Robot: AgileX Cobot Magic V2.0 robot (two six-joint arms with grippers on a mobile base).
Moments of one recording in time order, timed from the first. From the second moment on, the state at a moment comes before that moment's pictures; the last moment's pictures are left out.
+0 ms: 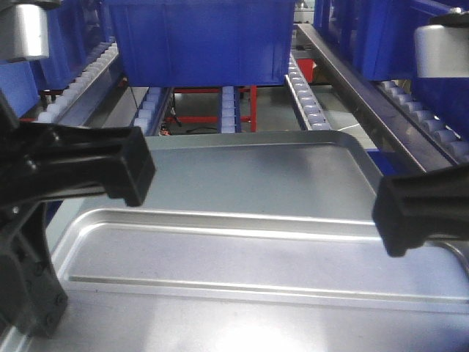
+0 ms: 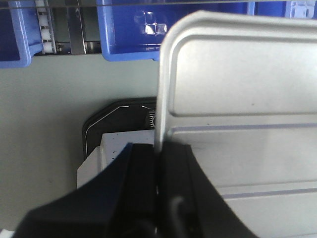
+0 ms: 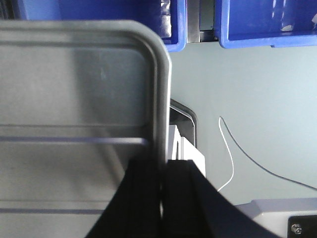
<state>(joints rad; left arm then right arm) -1.12 1.26 -0.80 0.19 0.91 -1.07 1.02 1.18 -0.71 -0.23 1.04 1.26</state>
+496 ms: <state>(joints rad) -1.12 1.26 -0.80 0.19 0.93 -1.07 1.02 1.18 -0.75 -0.13 1.07 1.26</state>
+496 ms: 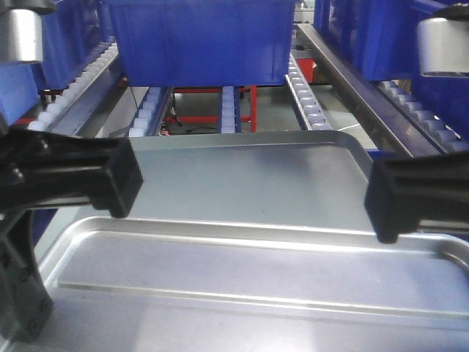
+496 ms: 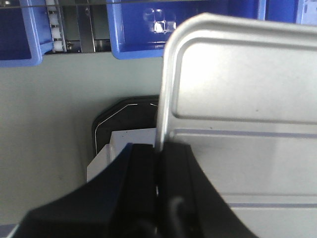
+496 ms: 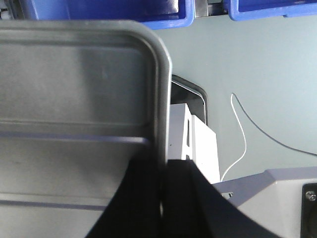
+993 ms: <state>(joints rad) -1.12 1.26 -0.80 0.20 0.93 -1.06 1.02 1.18 -0.75 -0.17 1.08 1.26</state>
